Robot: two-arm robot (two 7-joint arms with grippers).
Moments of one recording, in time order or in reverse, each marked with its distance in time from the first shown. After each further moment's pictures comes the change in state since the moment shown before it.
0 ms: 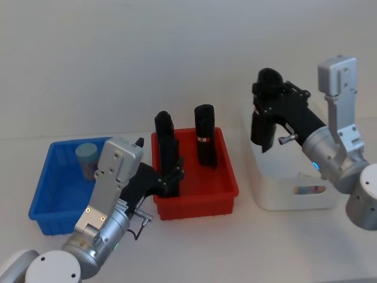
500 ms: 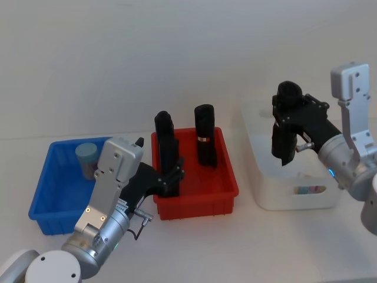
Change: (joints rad) left arm 0.000 0.000 0.000 0.000 0.000 0.000 0.000; right arm -0.039 0.033 0.025 -0.039 -0.004 0.110 -0.055
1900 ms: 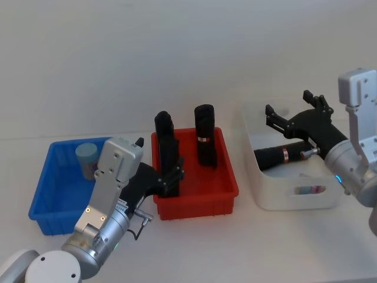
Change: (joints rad) left arm 0.000 0.000 0.000 0.000 0.000 0.000 0.000; right arm -0.031 0.021 0.013 -0.024 0.020 -0.013 0.034
